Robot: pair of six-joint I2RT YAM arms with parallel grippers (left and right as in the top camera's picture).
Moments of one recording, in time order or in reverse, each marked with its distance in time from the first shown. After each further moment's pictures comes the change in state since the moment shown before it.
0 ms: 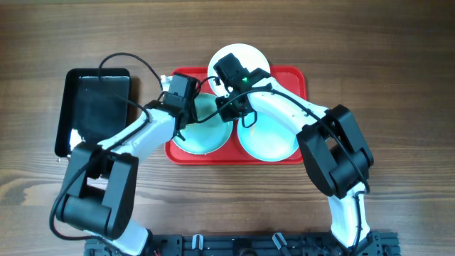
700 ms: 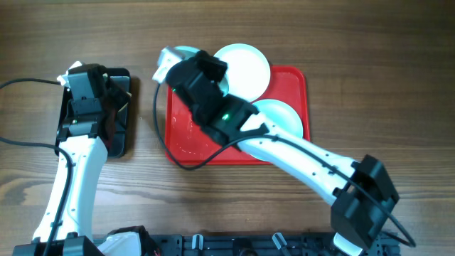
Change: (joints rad) left arm 0.451 -0.411 -0.012 -0.064 0.142 -0.143; right arm 0.315 -0.298 -0.007 0.548 0.859 -1.039
